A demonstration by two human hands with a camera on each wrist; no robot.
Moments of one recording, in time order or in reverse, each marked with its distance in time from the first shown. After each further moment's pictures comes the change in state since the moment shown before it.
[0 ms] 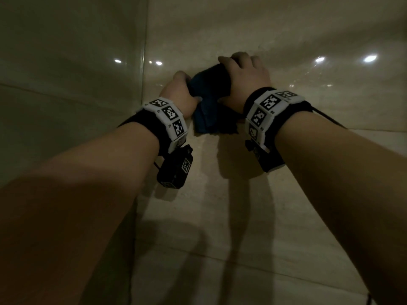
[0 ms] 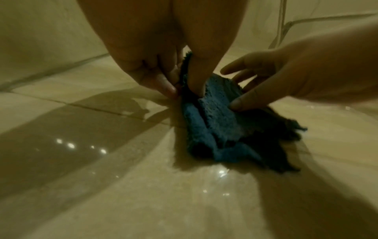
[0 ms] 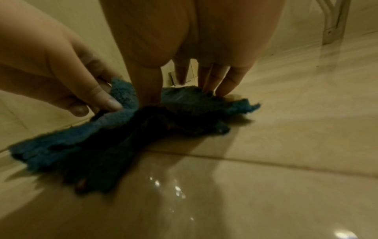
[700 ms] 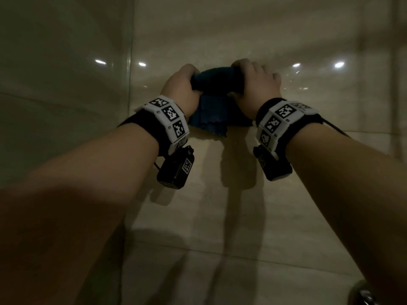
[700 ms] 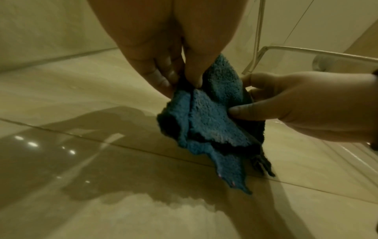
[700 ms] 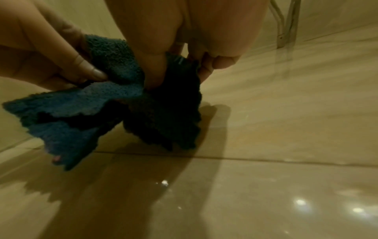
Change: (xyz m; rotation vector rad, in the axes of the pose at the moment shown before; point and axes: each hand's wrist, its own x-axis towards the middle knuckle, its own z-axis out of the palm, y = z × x) left_hand -0.016 0.036 -0.004 -0.114 0.016 0.209; right_hand -0.037 0.031 -0.028 0.102 0.113 0.114
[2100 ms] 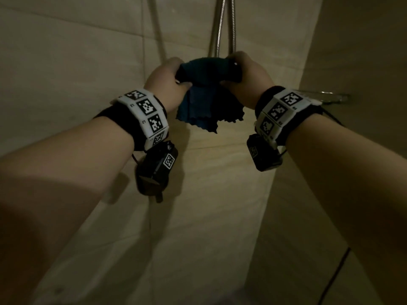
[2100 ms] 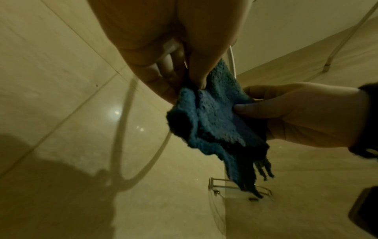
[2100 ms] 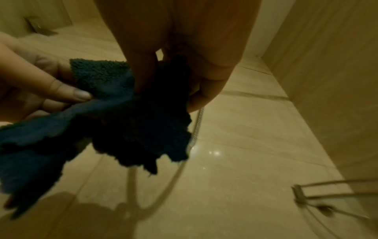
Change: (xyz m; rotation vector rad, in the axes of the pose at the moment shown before) left_hand -0.194 0.315 0.193 -0.512 -0.472 0.064; right_hand -0.274 0.240 -0.251 -0.116 -0.253 0.544
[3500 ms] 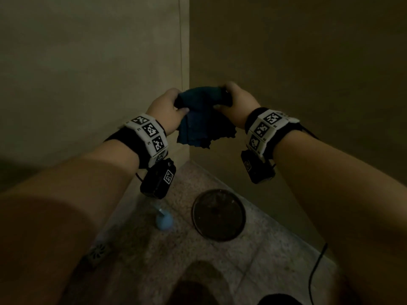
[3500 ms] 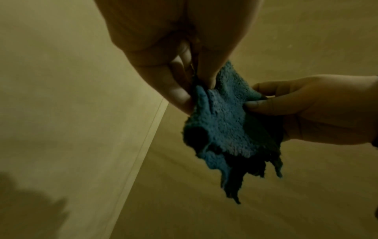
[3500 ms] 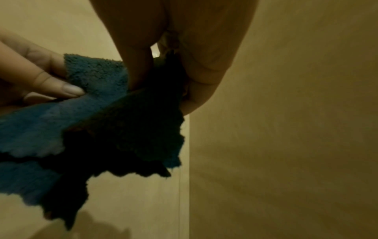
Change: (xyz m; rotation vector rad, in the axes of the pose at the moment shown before) left_hand -0.392 -0.122 0.547 -0.295 -0.746 -0.256; right_hand -0.417 0.450 0.267 0.009 -0.339 0.697
